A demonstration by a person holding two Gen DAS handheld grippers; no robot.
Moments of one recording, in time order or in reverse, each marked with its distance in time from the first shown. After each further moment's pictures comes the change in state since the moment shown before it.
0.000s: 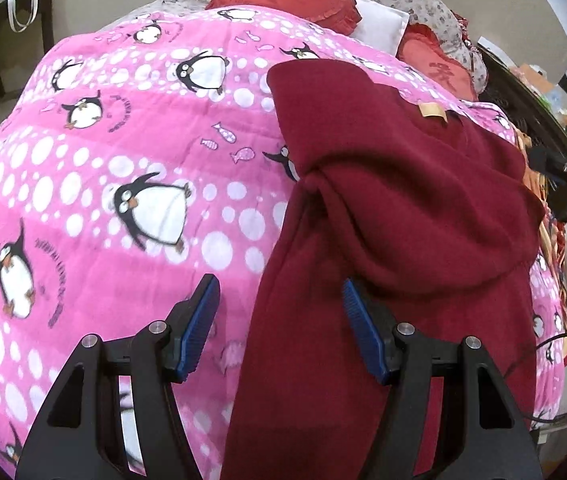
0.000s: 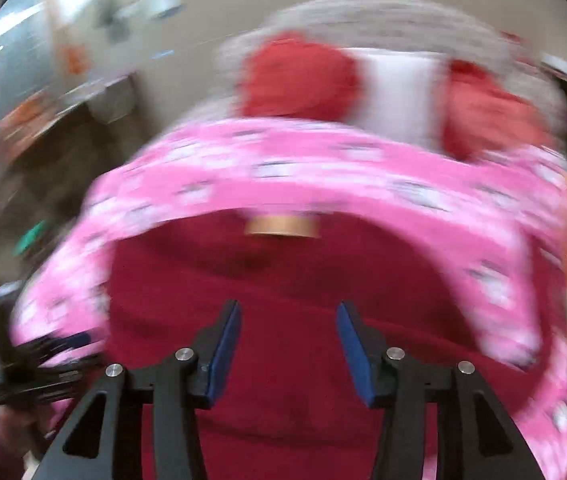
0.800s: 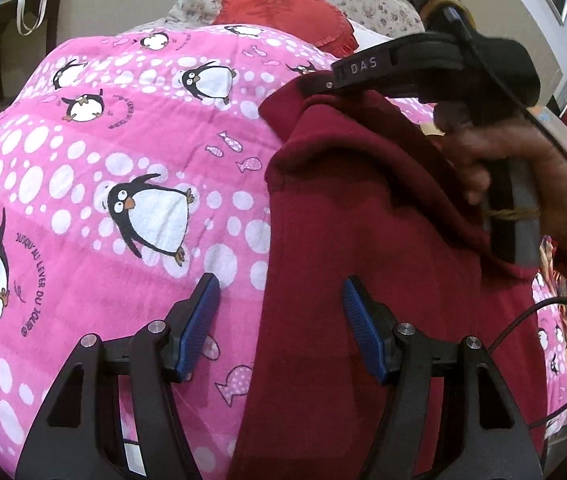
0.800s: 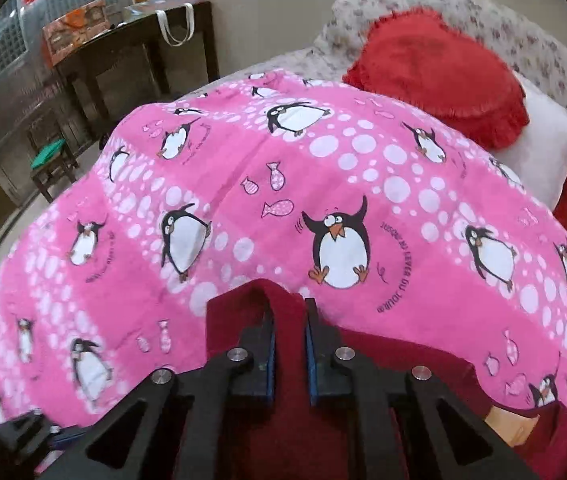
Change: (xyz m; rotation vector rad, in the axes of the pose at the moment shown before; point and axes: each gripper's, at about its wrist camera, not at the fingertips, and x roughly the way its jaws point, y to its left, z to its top) left arm 0.005 0.022 -0.030 -0.019 -0.136 -0.054; right arm 0.187 0.108 0.081 -0.272 0.098 0.003
